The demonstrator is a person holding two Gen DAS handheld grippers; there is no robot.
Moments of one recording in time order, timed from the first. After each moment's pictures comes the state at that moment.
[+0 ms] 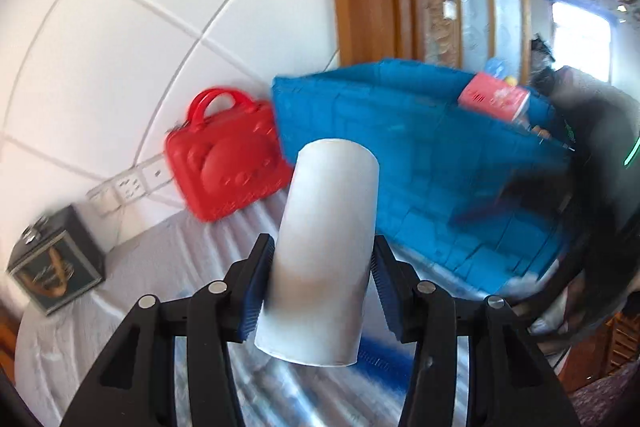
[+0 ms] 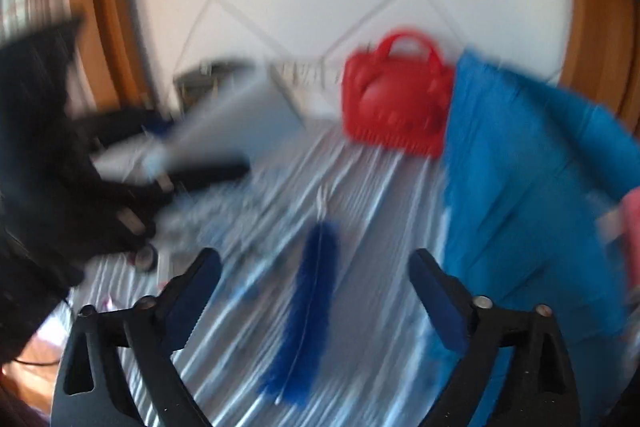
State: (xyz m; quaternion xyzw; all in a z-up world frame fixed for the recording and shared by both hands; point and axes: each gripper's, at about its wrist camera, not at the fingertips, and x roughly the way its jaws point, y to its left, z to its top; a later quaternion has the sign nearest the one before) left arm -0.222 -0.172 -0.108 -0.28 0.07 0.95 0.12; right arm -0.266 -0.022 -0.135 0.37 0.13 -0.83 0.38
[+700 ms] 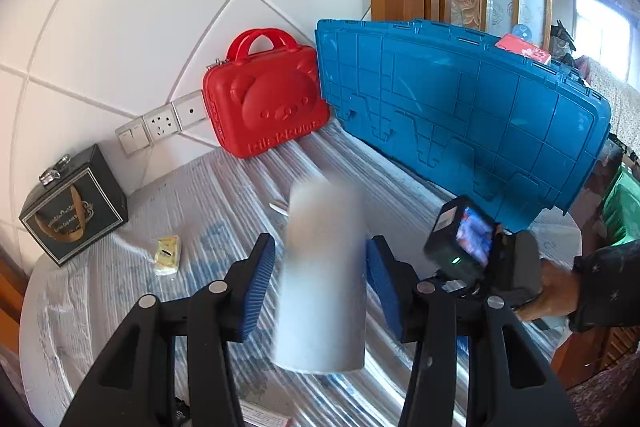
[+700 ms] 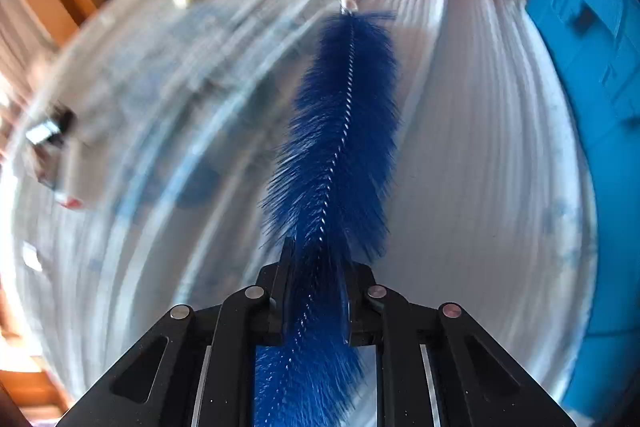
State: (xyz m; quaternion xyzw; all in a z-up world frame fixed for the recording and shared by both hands) left arm -0.189 -0.243 -0.146 -0.33 0.07 0.94 0.10; right arm -0.295 -0.091 -0.350 0.54 0.16 -0.75 0.33
